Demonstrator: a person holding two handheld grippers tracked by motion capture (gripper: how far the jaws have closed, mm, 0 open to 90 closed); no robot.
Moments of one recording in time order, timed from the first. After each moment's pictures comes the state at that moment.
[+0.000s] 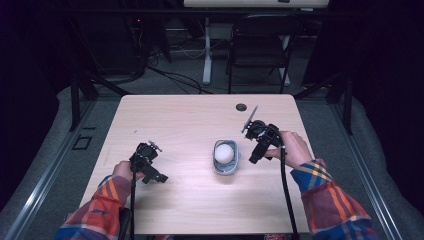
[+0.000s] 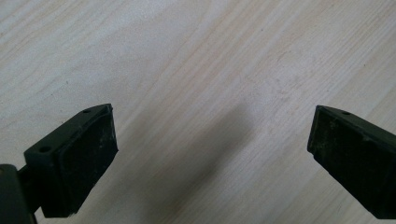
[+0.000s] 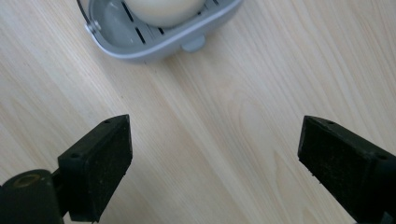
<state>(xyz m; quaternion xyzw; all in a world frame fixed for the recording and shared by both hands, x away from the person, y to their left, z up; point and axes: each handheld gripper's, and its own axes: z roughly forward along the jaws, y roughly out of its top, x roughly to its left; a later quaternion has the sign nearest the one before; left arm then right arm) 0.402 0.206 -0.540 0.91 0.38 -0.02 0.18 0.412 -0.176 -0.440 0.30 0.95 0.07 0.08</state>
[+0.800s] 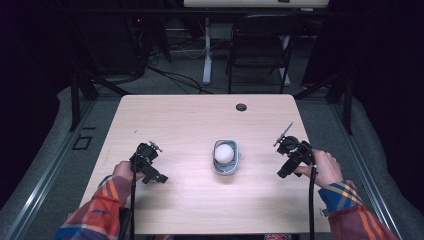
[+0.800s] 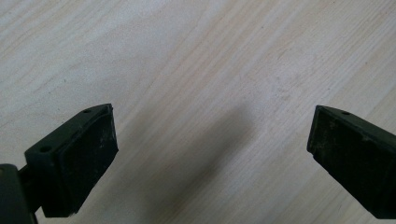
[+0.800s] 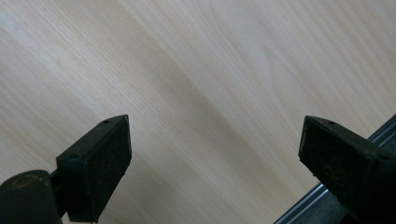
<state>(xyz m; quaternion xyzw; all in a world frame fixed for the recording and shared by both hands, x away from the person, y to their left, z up) 0.402 0.205 -0.540 0.91 0.38 -0.02 0.17 0.377 -0.261 -0.472 0.38 0.92 0.05 0.08</state>
